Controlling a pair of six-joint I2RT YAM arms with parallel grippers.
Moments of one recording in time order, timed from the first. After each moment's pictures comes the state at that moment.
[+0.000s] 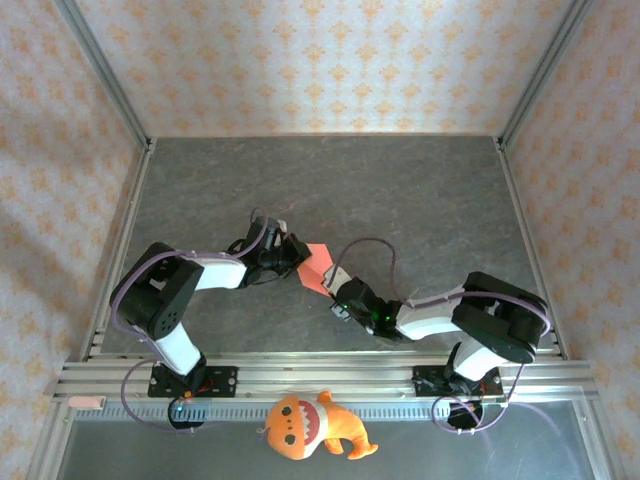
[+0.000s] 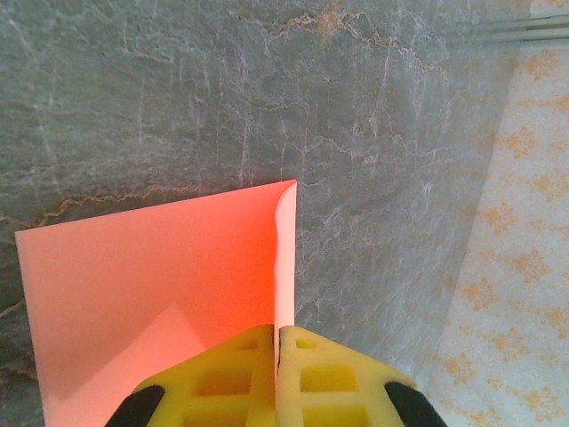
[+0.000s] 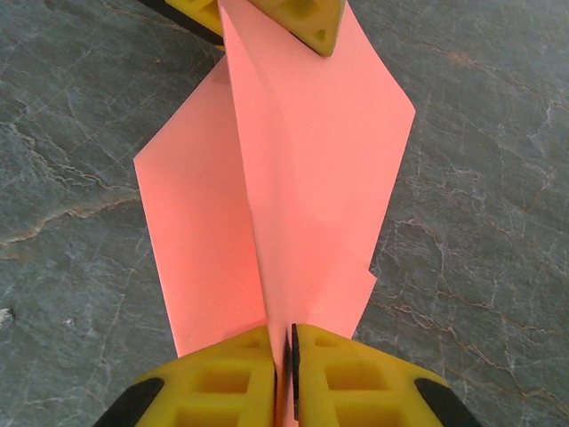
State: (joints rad) left arm -0.46 1.68 0.66 0.33 0.39 -1.20; right arm 1.06 1.55 0.43 0.43 0.39 0.02
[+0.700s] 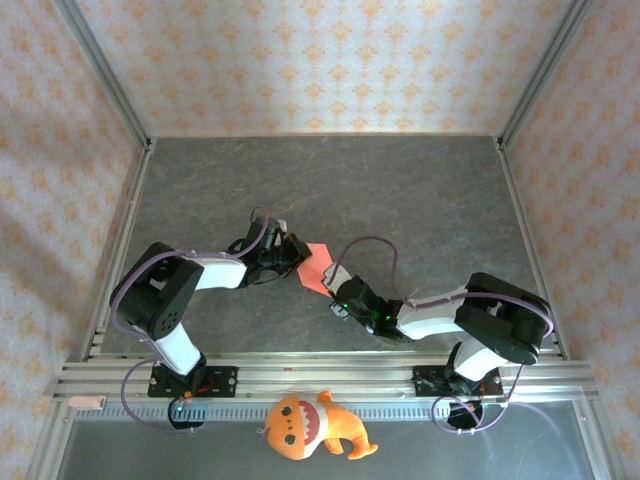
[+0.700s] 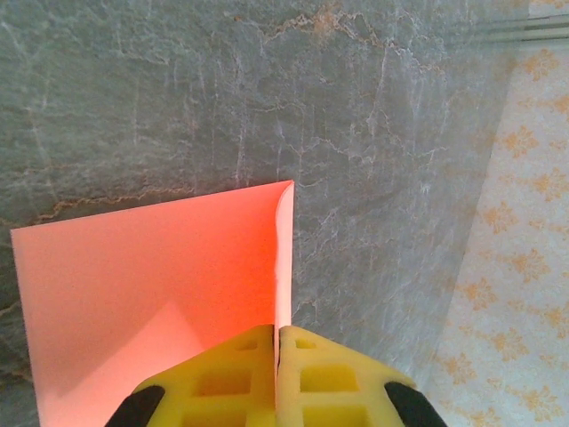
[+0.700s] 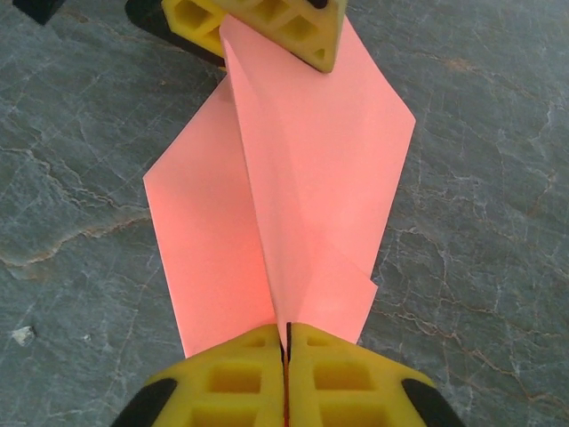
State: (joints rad) left arm -0.46 1.68 0.67 0.33 0.39 -1.20; right arm 1.06 1.53 0.44 0.42 0.38 0.06
